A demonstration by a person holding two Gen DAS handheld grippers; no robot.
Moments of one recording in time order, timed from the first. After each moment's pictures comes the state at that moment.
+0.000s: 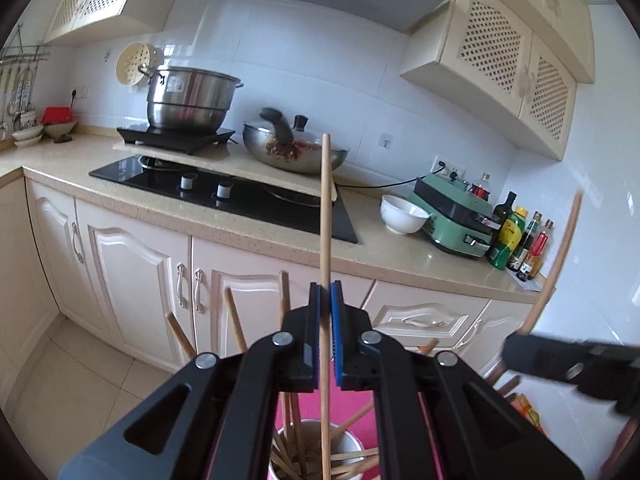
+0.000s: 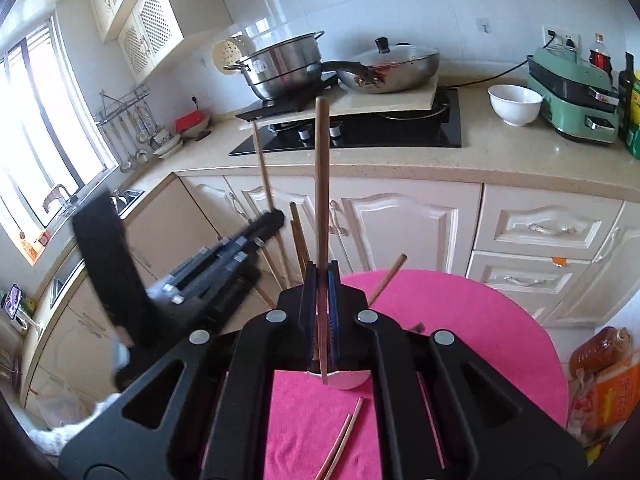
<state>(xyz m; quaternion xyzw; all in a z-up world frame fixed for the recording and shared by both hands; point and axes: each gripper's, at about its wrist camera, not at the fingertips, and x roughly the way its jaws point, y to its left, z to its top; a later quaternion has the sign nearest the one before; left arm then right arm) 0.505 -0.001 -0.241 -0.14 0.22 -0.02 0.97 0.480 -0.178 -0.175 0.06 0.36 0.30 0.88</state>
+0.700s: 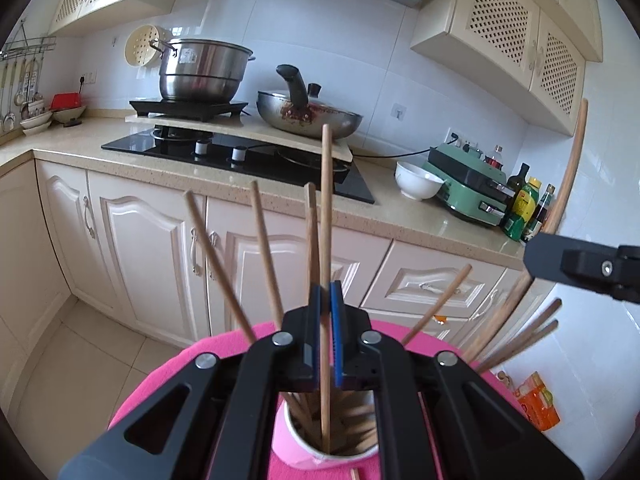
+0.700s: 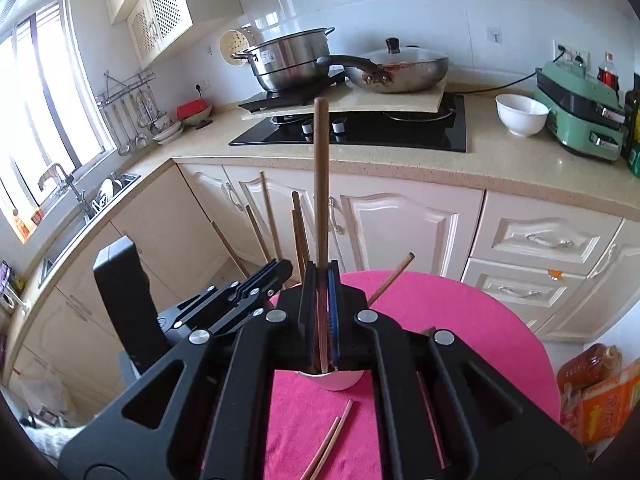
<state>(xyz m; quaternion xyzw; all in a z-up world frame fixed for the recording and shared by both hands) 0.483 -0.003 -0.284 -0.13 0.26 -0.01 0.96 0.471 -0.165 -0.186 0.02 0.36 0.30 0.89</state>
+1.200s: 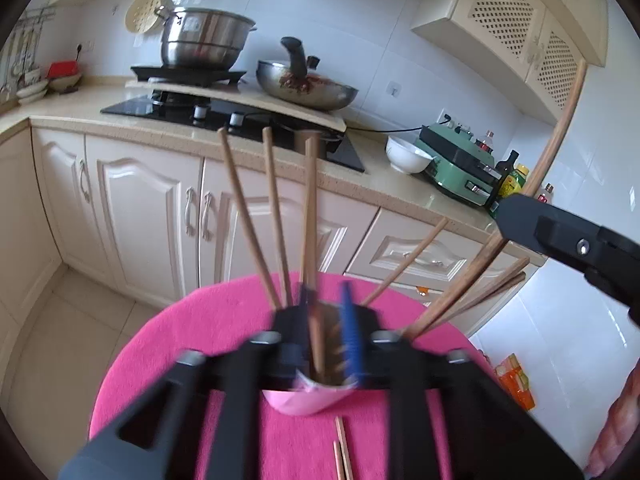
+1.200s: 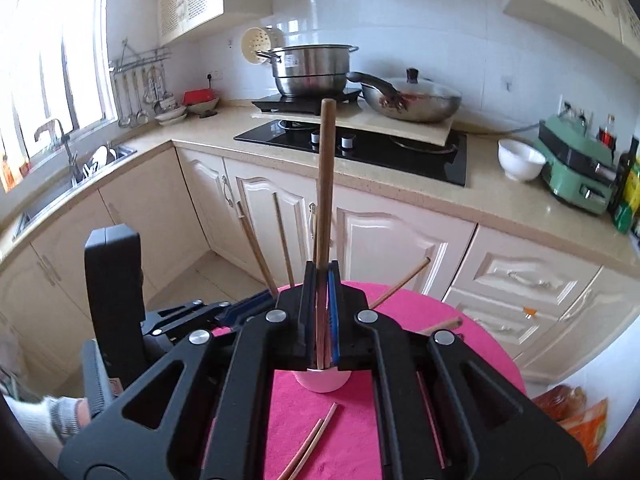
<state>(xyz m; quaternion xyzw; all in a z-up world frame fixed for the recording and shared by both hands) 0.447 0.003 -0.291 -0.16 0.31 -0.03 0.94 0.429 -0.136 -0.184 -0.07 0.30 0.29 0.91</state>
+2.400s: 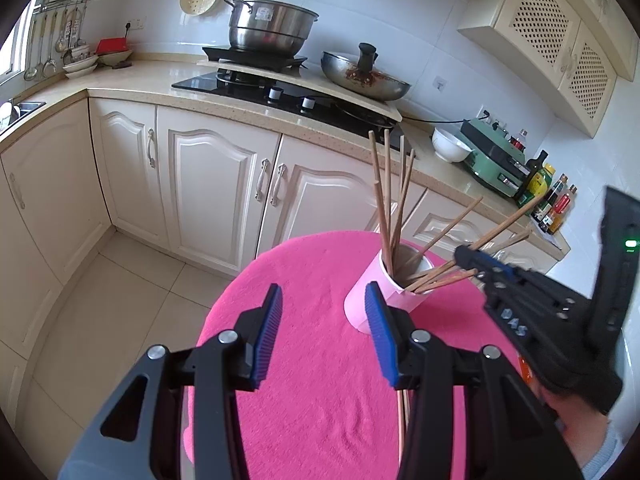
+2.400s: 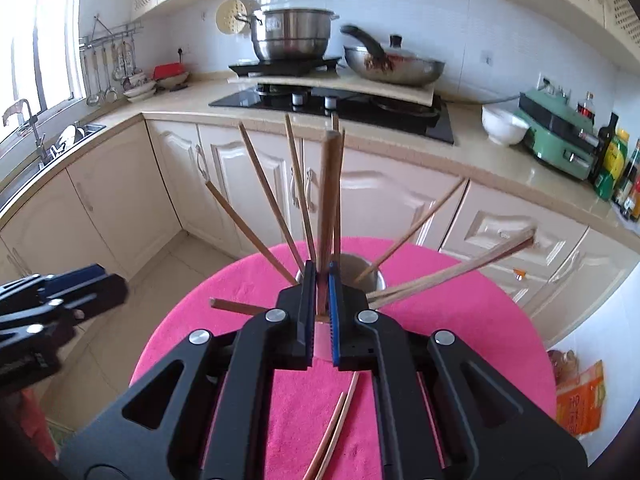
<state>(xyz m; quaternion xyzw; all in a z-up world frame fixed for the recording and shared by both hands) 0.349 0.078 -0.267 -0.17 0.36 0.03 0.92 0.406 -0.098 -0.251 -0.07 0.34 0.22 0.91</state>
